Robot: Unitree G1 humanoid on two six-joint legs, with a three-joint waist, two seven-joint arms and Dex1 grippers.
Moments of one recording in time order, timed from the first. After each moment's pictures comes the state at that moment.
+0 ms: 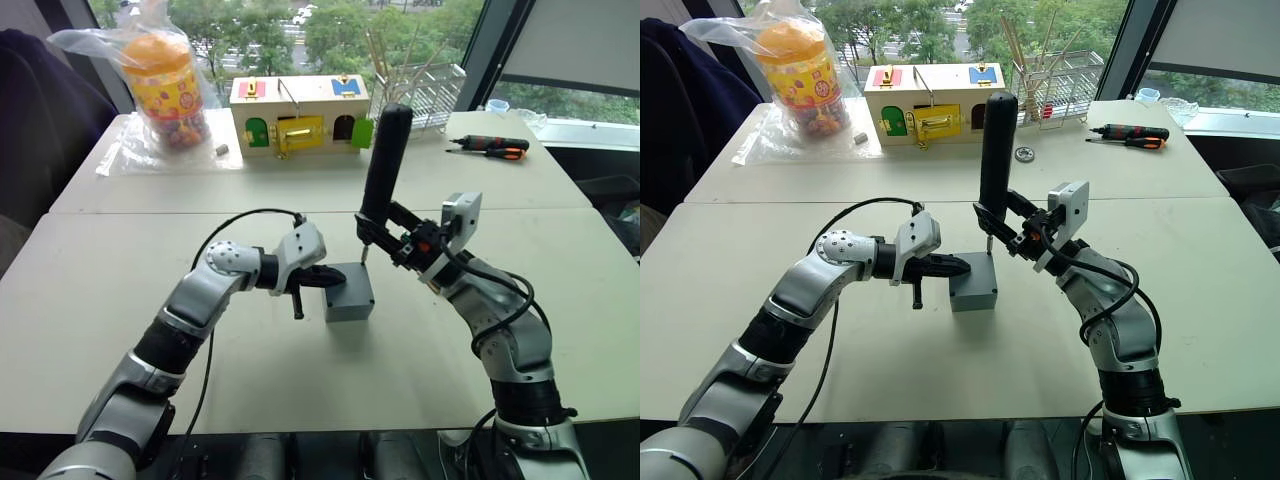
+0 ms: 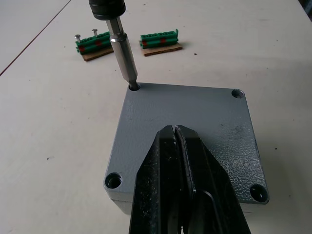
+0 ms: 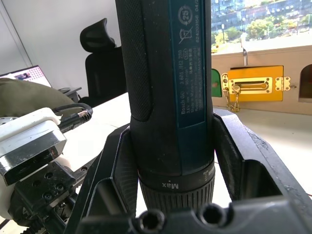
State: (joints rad) left arm -0.62 0.45 -0.34 -0.02 -0.22 0.49 -1.02; right arm -0.33 -0.33 -0.03 -0.24 0.47 0.34 0.60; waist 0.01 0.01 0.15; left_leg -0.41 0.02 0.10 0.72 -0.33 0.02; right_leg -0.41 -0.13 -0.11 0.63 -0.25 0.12
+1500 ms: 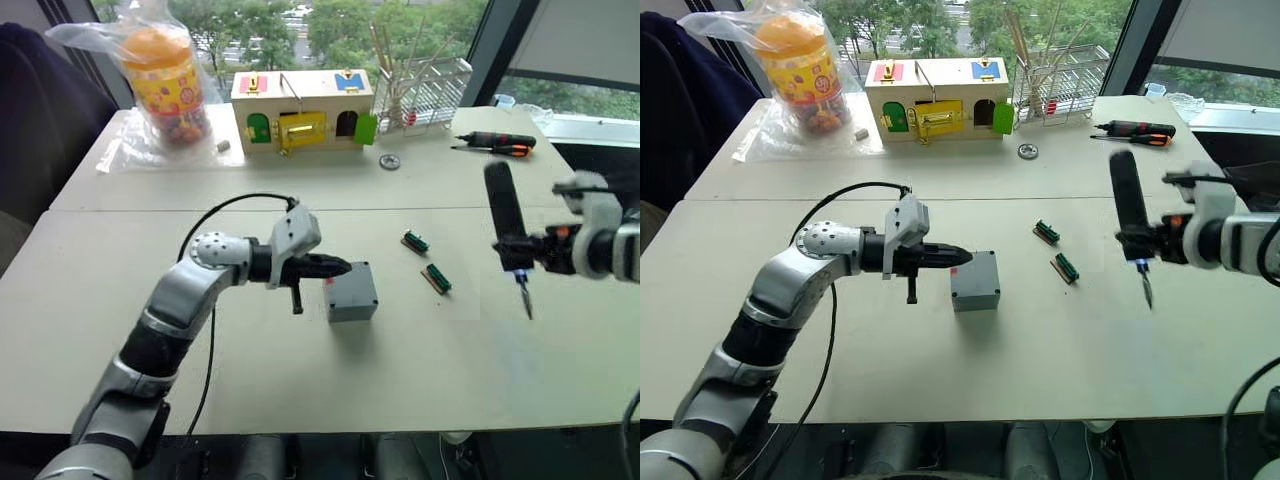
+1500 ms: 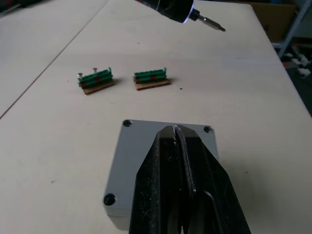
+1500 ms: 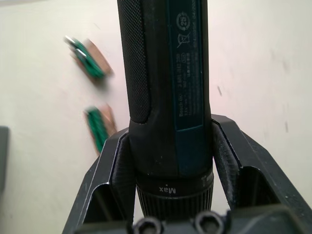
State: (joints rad) left arm -0.58 0.50 -0.24 -0.24 -0.40 0.65 -1.07; right arm -0.51 -1.10 -0.21 0.11 0.82 1.49 0.46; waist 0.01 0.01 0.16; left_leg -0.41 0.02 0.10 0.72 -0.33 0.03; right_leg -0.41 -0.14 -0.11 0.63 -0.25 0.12
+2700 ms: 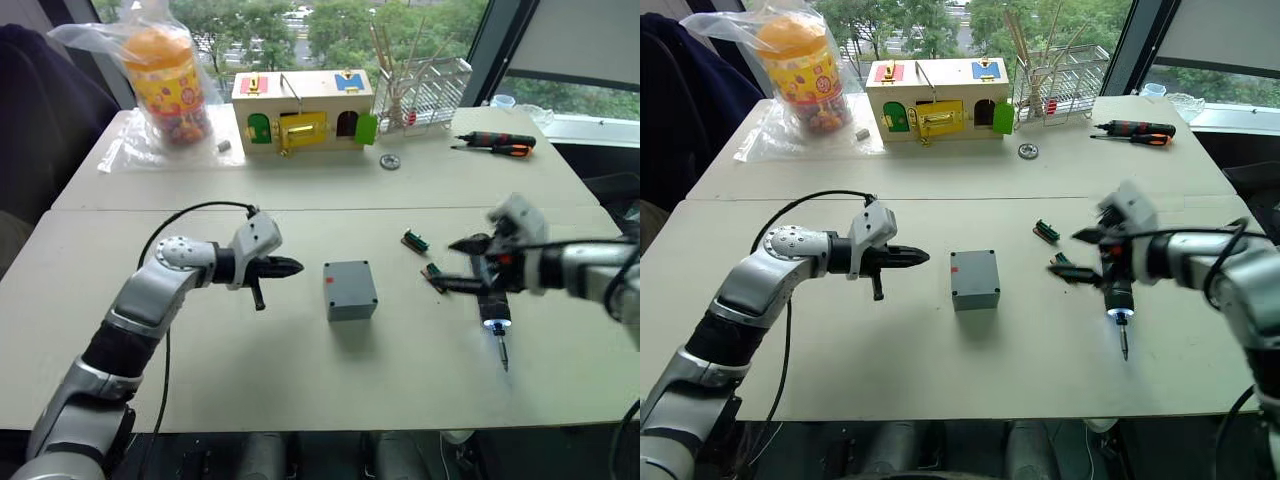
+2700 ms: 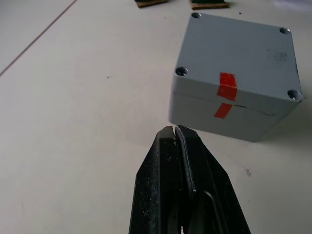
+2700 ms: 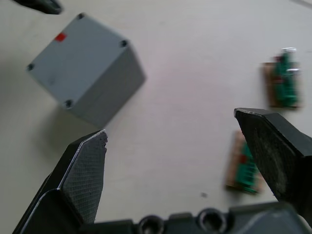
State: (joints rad) left arm -0.56 0.60 -0.29 -0.04 -0.27 0.54 -1.03; right arm -0.30 -0.93 0.02 -0.42 0.62 0.93 0.88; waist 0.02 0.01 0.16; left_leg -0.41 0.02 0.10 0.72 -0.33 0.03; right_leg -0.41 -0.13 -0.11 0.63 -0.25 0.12
